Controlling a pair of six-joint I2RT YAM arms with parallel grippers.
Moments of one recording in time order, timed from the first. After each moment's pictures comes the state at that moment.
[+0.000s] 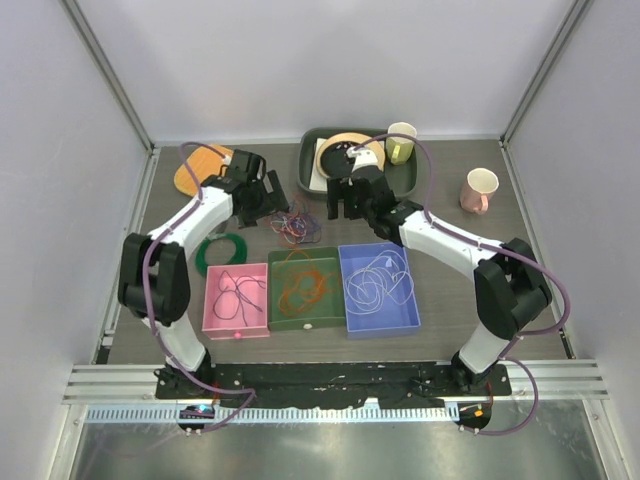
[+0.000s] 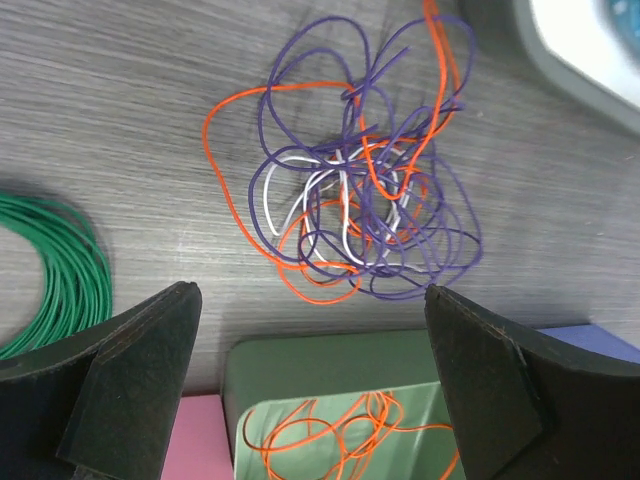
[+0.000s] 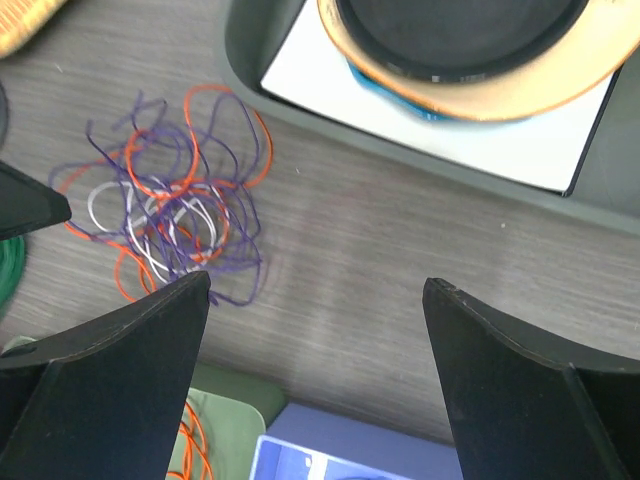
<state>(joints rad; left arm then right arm) -0.31 1.72 1.36 -0.58 -0.01 -0.65 0.63 1.67 1.22 -0.06 0.22 0.29</state>
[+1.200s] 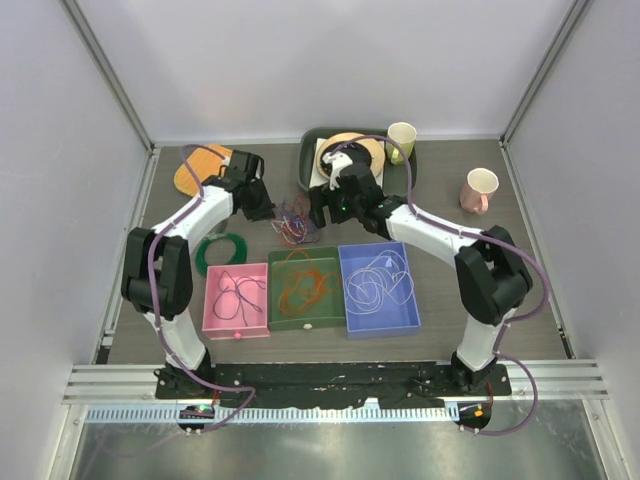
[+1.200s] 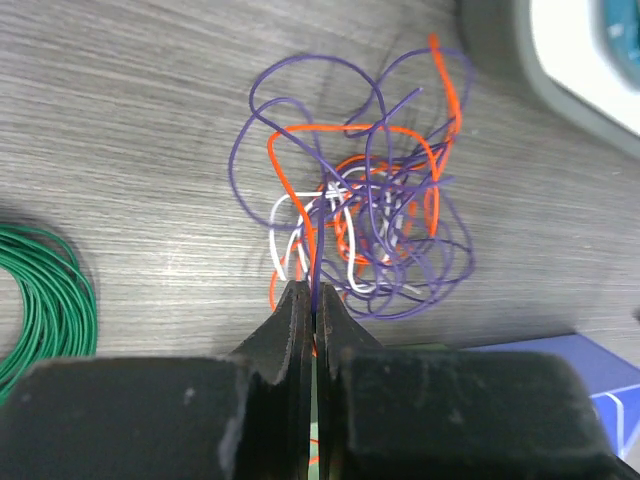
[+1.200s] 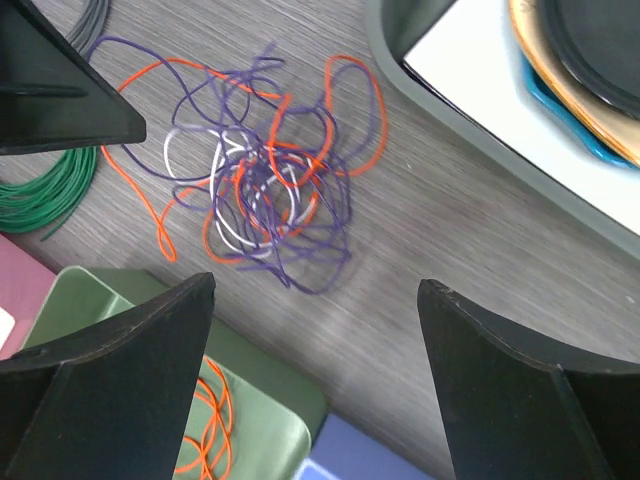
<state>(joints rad) -0.29 1.82 1.37 -0.53 0.05 -0.64 0.63 1.75 1.26 -0.07 -0.03 0.16</state>
